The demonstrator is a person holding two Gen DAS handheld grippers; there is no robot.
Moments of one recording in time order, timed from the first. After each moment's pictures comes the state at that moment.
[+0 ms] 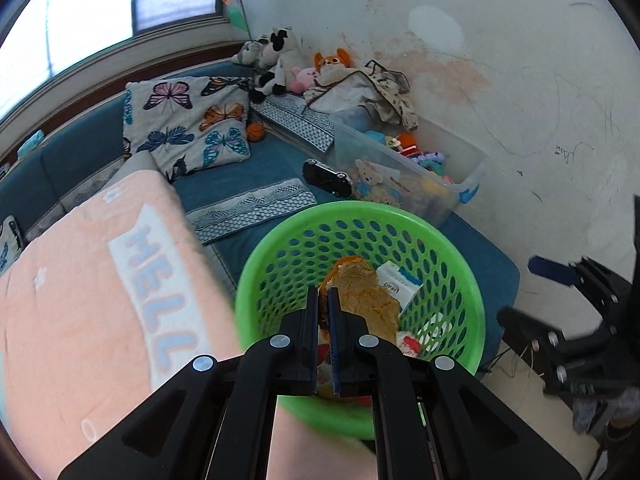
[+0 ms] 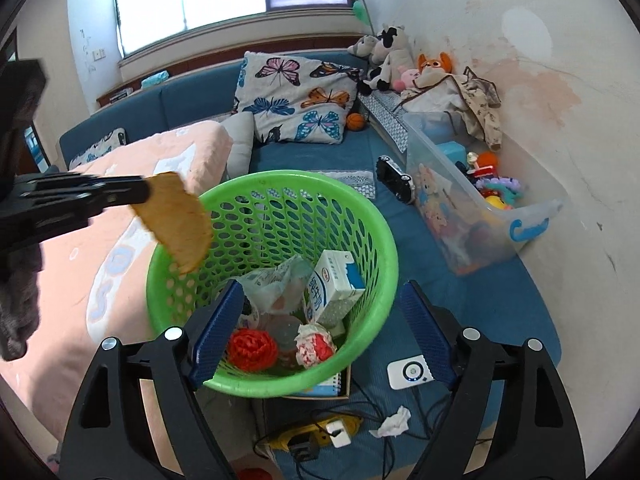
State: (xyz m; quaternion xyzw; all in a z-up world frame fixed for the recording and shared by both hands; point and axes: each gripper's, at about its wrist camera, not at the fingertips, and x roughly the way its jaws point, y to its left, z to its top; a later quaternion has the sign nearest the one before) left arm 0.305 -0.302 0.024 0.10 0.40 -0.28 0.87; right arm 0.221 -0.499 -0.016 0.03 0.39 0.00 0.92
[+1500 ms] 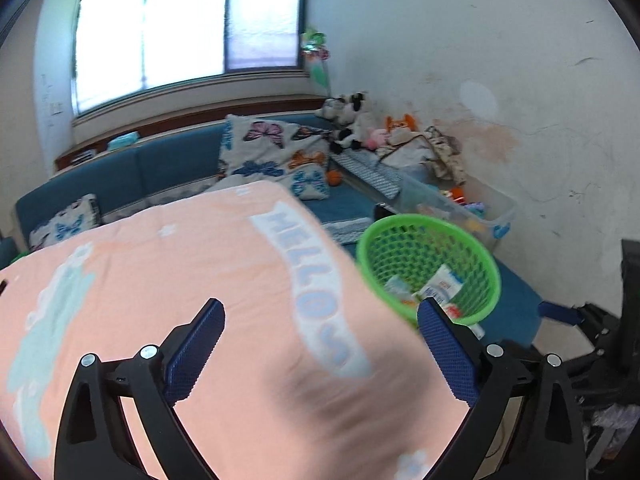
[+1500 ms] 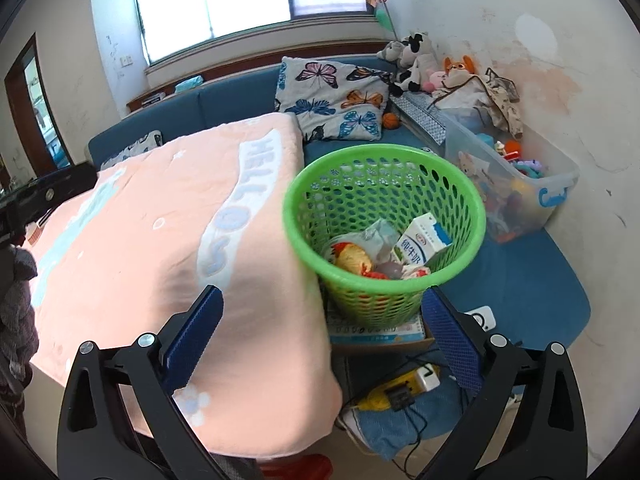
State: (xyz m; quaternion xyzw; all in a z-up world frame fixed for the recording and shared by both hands) left arm 0.155 -0.111 0.067 0.05 0.30 -0.17 0.94; right arm 0.127 -0.360 -0.001 0.05 0.37 0.03 0.93
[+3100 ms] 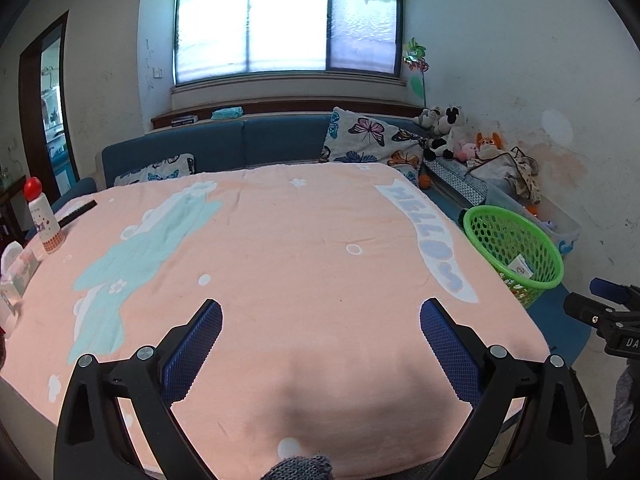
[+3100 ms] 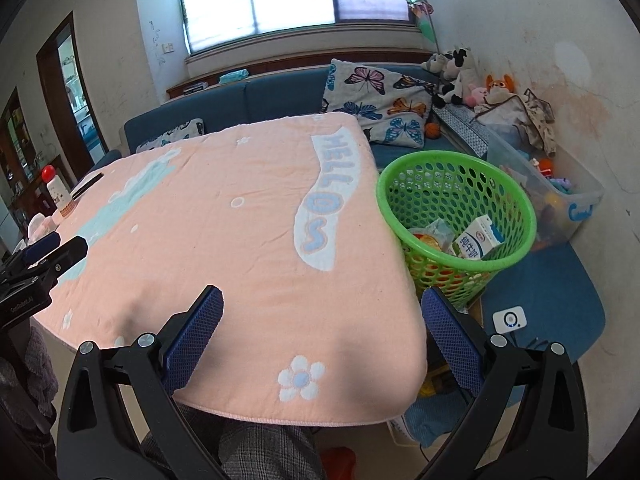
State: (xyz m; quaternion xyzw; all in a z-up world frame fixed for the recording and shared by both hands) left arm 0.060 0.021 0.039 0.01 0.29 -0.02 0.96; right arm 0.090 -0.275 0.013 0.03 0.36 0.08 0.93
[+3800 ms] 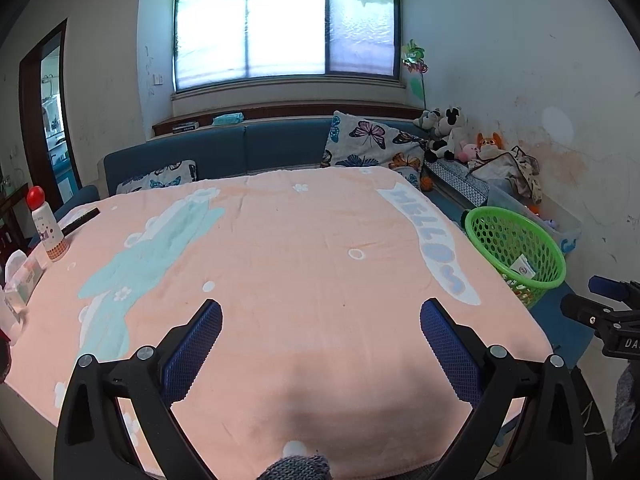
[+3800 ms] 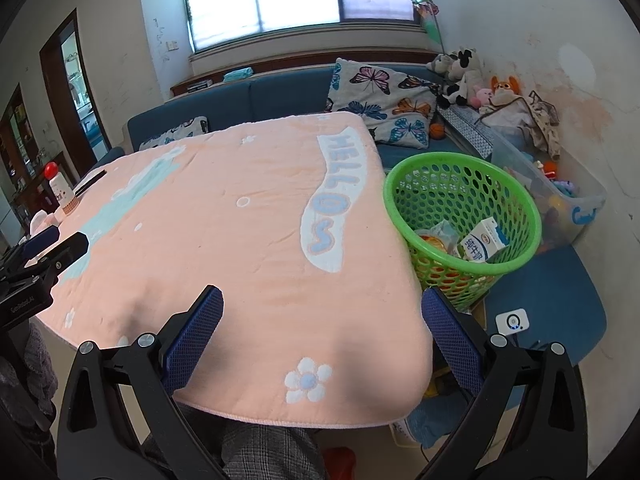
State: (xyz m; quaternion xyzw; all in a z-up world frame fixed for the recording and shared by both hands) left arm 0.060 0.023 0.046 0.01 0.29 -0.02 0.96; right arm 0.092 -0.270 0.014 0.03 0.36 0.09 0.93
